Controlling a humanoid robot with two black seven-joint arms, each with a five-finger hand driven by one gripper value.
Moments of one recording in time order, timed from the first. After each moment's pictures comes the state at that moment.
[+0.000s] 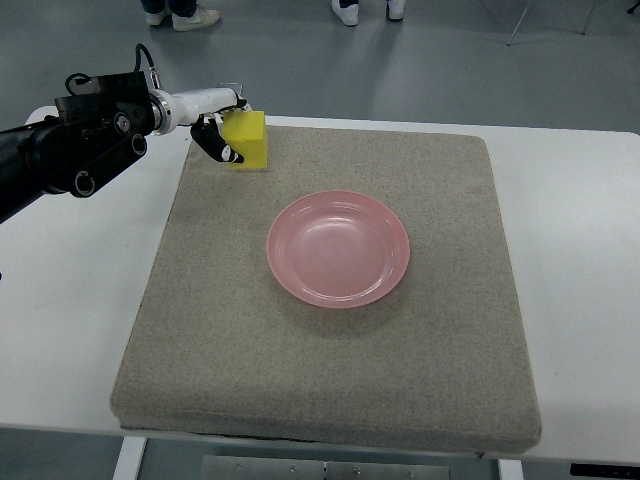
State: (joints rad) left arm -1.25 0.30 -0.16 -0.55 1.27 -0.21 -0.12; right arm 0.03 0.00 -0.01 0.15 0.06 -0.02 0.14
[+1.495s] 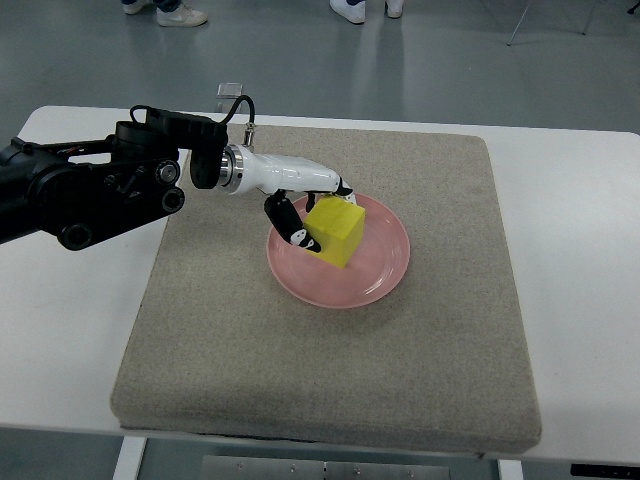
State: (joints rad) left arm -1.21 0.39 -0.15 -1.11 1.40 -0.32 -0.18; right arm 0.03 0.00 -0.01 0.15 0.06 -0.02 0.14
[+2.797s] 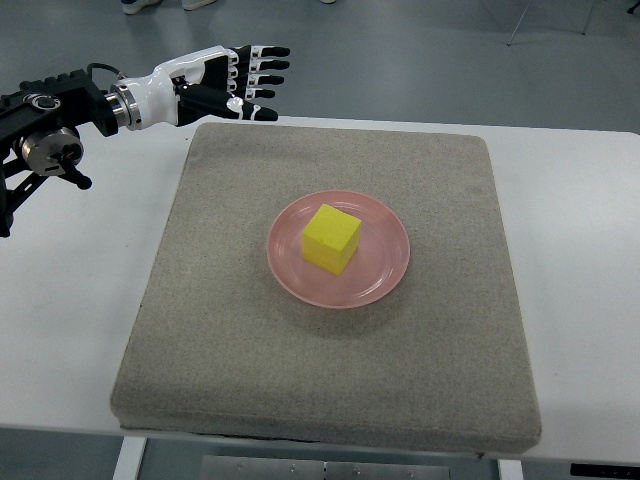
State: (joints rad) left arm -1.09 0.52 -0.38 -0.82 0.30 -0.50 -0.17; right arm 0.03 0.00 -0.01 0.15 0.06 -0.02 0.14
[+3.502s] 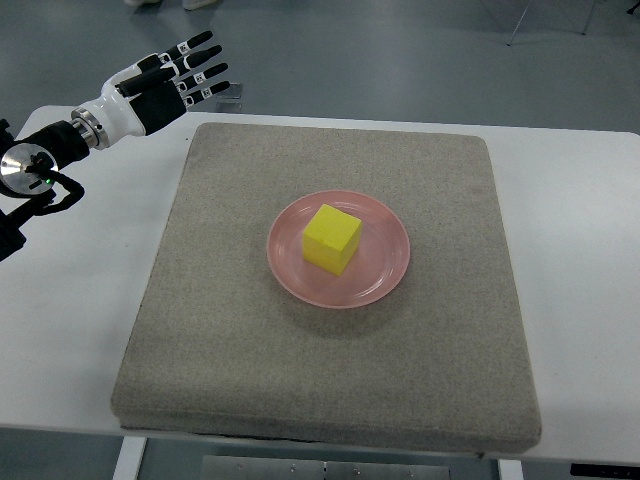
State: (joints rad) left arm -0.99 0.49 -0.38 -0.69 -0.37 -0.53 0.01; right arm 0.03 0.00 -0.01 0.15 0.06 -0.02 0.14
